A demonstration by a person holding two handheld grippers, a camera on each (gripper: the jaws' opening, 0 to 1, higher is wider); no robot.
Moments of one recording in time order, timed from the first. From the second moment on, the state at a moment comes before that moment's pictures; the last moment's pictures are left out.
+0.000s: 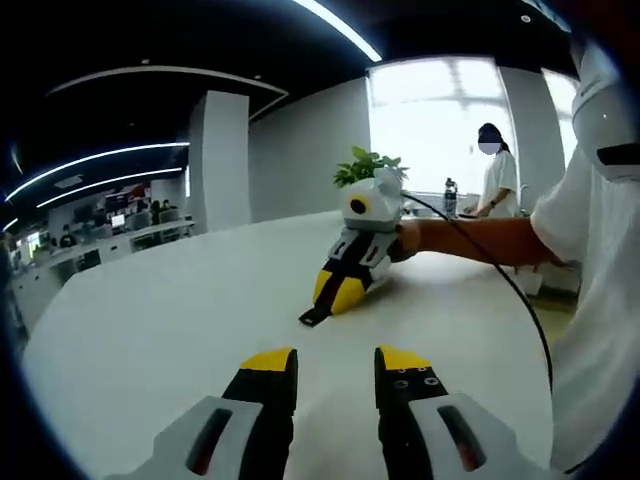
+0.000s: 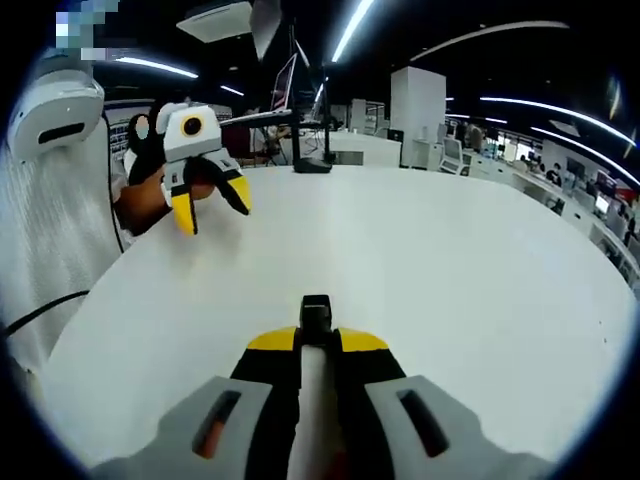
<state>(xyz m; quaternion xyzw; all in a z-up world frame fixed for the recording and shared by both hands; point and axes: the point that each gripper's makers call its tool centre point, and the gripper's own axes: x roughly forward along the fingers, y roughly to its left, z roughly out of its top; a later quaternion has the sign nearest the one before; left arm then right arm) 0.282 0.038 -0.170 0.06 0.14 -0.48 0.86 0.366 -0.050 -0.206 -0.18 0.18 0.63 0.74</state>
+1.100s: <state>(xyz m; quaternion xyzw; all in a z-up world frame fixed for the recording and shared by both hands) 0.294 0.067 -0.177 0.03 0.17 -0.41 0.89 0.461 -0.063 -0.207 -0.18 0.18 0.62 0.74</state>
